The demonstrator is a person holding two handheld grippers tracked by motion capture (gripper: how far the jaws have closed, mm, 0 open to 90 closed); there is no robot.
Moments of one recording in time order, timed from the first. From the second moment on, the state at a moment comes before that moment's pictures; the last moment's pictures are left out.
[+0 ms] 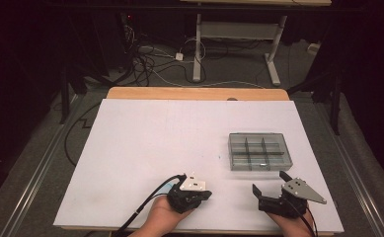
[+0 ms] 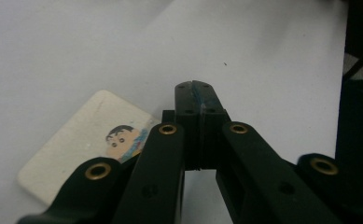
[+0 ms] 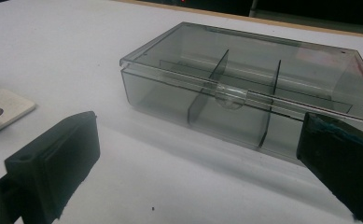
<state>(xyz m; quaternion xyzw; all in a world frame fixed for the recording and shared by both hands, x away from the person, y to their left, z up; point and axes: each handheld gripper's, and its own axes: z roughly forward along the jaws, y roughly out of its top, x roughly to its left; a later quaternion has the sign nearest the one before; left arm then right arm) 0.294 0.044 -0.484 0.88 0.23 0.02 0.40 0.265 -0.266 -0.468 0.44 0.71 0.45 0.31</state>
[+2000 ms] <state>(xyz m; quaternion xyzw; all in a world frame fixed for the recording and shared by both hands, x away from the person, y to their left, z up) 0.341 0.083 -0.484 0.86 0.31 0.06 0.39 0.263 -0.267 -0.468 0.45 0.71 0.45 0.31</state>
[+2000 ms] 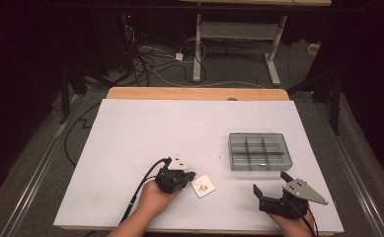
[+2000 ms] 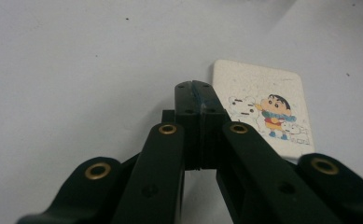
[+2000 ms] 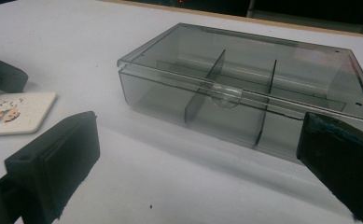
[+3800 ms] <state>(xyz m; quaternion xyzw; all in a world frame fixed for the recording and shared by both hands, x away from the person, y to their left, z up) 0.332 0.060 -0.475 0.89 0.24 0.06 0.39 0.258 -0.260 -0.465 0.44 0.71 0.46 0.30</state>
